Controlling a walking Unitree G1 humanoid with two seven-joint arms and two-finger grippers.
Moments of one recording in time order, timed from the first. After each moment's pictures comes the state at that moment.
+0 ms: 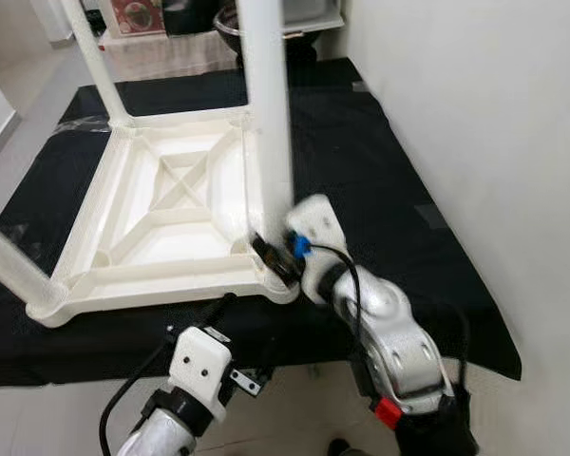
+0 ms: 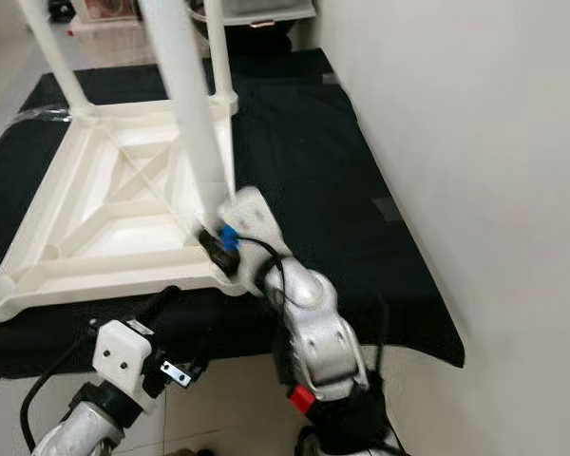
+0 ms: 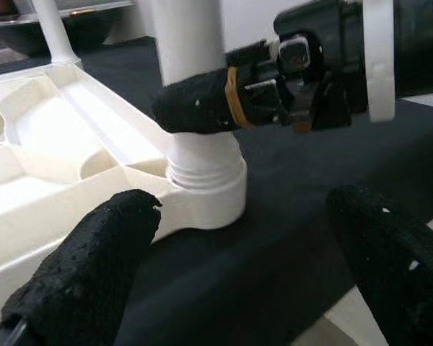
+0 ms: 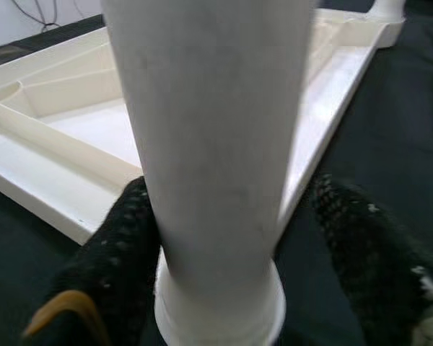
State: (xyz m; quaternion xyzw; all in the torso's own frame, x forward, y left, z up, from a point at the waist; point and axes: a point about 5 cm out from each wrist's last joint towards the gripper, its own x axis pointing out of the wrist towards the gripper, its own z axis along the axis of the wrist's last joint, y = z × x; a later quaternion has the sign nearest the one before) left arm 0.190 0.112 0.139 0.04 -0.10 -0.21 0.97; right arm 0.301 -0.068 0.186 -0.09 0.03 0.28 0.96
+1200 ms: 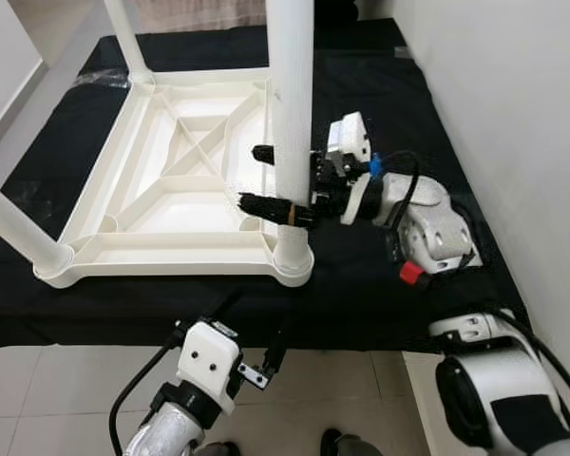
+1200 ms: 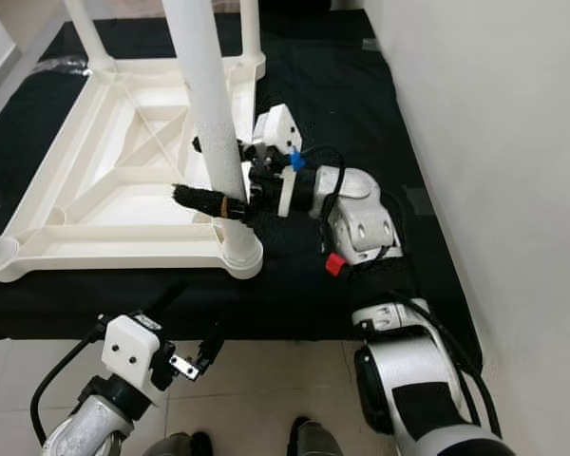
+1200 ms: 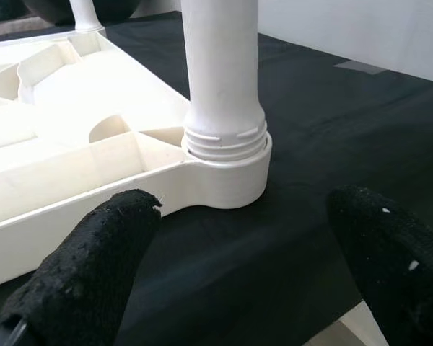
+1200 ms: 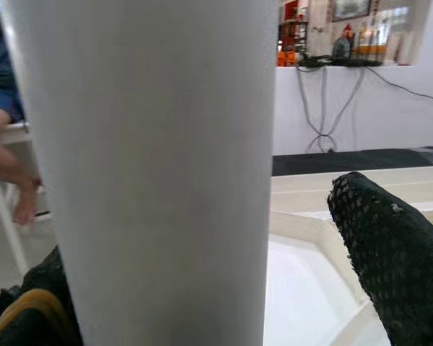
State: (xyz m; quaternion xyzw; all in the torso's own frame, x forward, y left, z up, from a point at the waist) left arm 0.193 0.104 0.143 0.04 -0.12 -0.21 0.97; right arm 0.354 -0.093 0.276 -0.08 -0.13 0.64 0.75
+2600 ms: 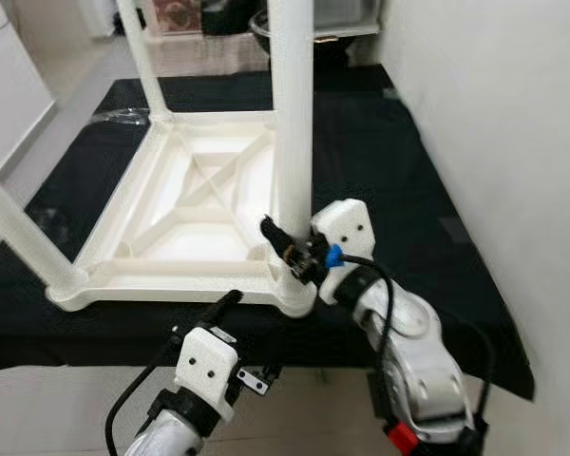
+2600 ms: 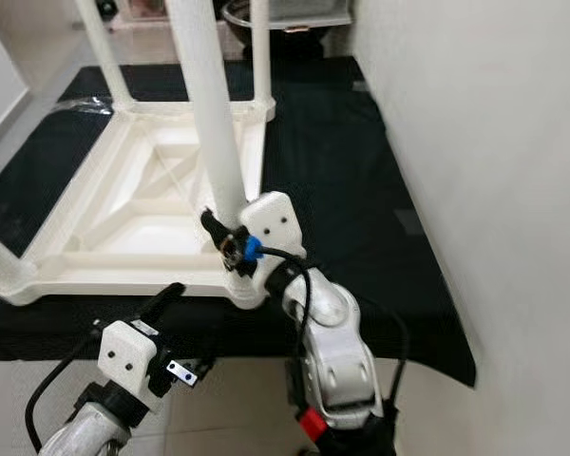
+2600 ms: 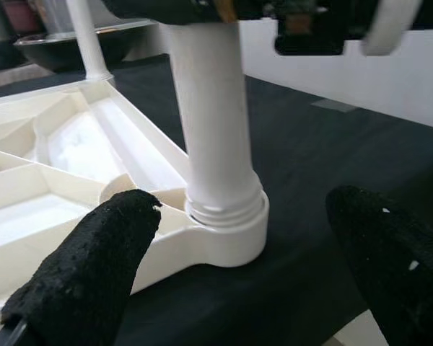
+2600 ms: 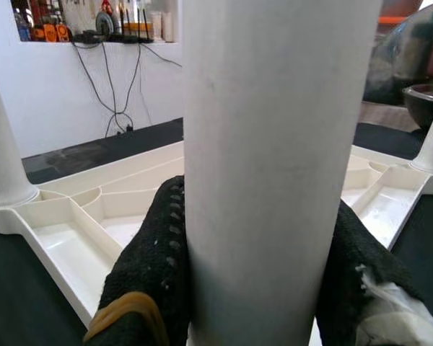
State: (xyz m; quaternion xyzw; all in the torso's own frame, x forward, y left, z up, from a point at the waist) left arm 0.190 0.105 0.147 0.04 -0.12 -0.21 0.97; right arm 0.290 -0.064 0.221 -0.07 -0.08 0.34 0.94
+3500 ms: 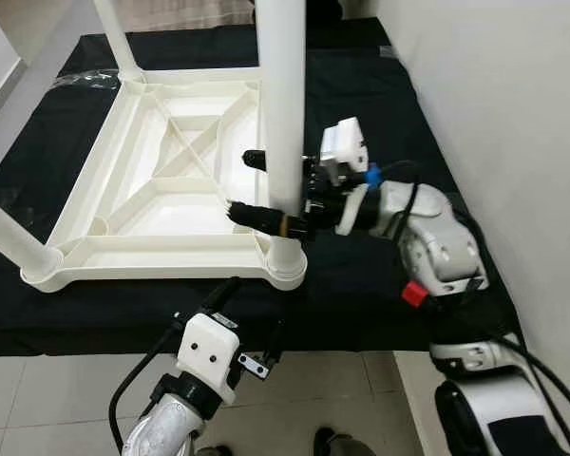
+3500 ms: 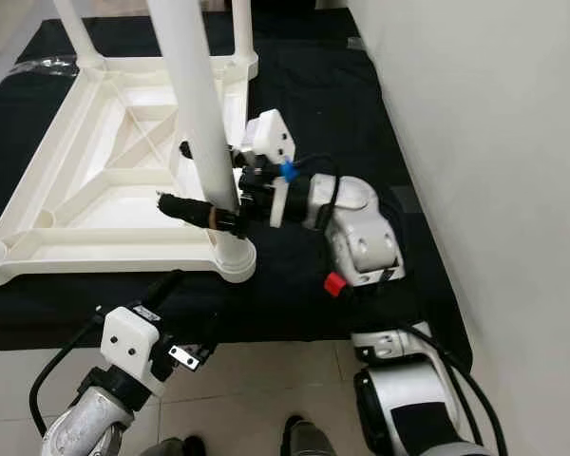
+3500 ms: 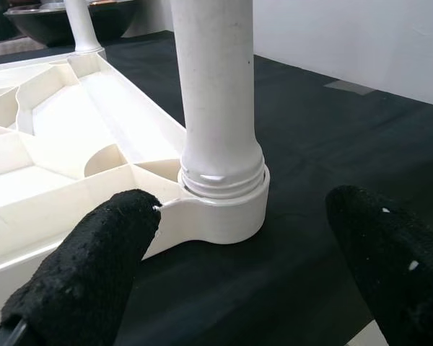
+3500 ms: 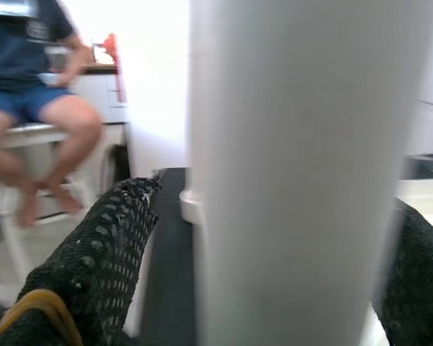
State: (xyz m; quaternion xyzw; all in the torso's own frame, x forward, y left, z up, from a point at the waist) left arm 0.196 0.102 0.150 0.03 -0.13 -0.20 0.97; right arm 0.328 -0.083 0.277 -0.07 -0.12 0.67 0.73
